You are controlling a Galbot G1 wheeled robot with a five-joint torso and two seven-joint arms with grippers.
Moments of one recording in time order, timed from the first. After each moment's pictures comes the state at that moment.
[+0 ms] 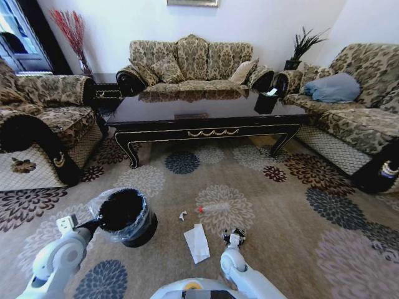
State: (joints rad) left arm 1.58 -1.09 -0.90 -2.14 -0.97 0.71 -0.47; right arm -1.20 1.21 -0.05 1.46 0.70 -0.14 0.85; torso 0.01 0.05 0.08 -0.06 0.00
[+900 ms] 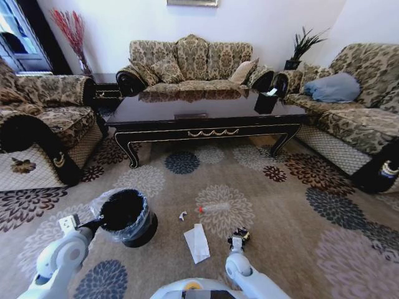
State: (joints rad) left arm 1.56 -1.10 -0.88 -2.12 -0.96 0.71 -0.47; right arm -1.22 1.11 -0.06 1.48 0.50 -0.07 0.70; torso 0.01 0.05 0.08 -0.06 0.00
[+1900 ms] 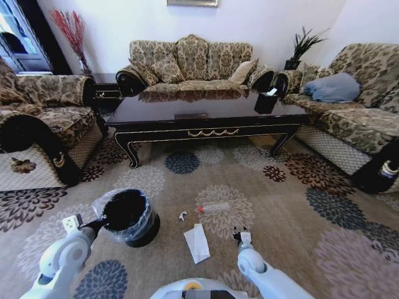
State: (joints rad) left arm 1.57 -1.10 -0.88 -2.13 -0.96 0.71 -0.47; right arm -1.21 0.98 -0.08 1.59 0.75 -0.26 0.73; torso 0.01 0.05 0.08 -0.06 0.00
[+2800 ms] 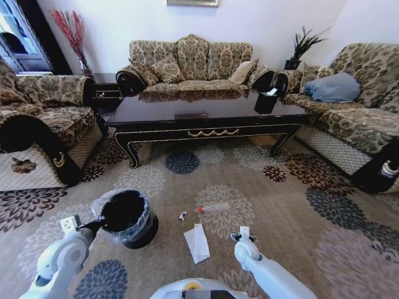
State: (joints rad) left arm 1.57 -1.10 -0.88 -2.13 -0.95 0.71 -0.47; right arm -1.12 1.03 -0.10 1.50 0.90 -0.40 0.89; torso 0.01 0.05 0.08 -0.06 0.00
